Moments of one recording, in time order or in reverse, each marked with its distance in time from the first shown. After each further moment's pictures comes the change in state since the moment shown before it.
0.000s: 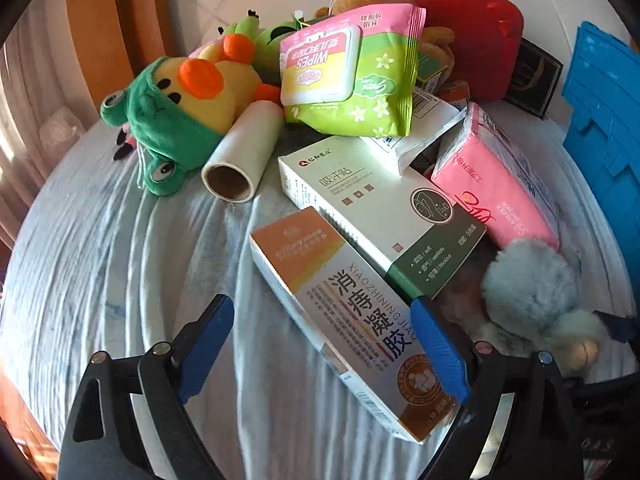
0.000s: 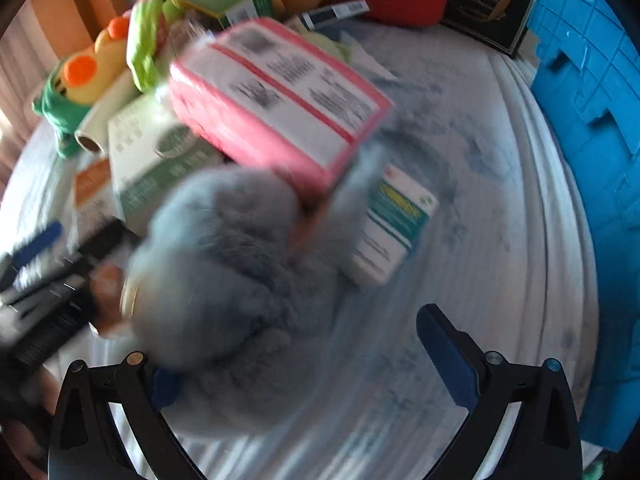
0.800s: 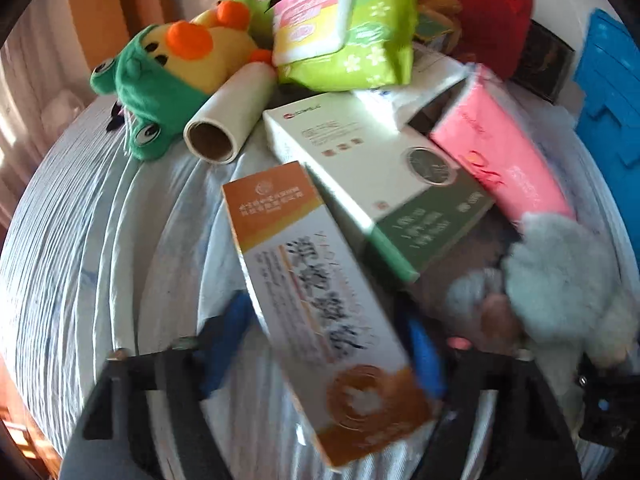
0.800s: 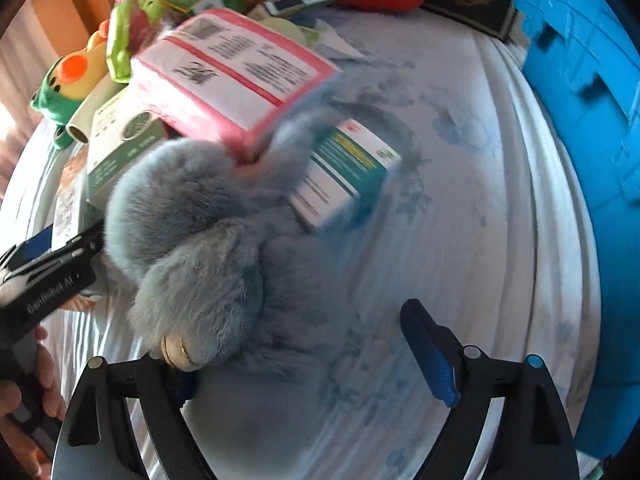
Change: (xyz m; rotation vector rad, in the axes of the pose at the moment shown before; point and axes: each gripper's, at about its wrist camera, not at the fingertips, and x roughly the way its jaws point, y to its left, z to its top) left arm 0.023 -0.017 -0.011 -0.012 0.069 0.018; right arm -0.003 -0.027 -0.026 -0.017 -0.015 0.043
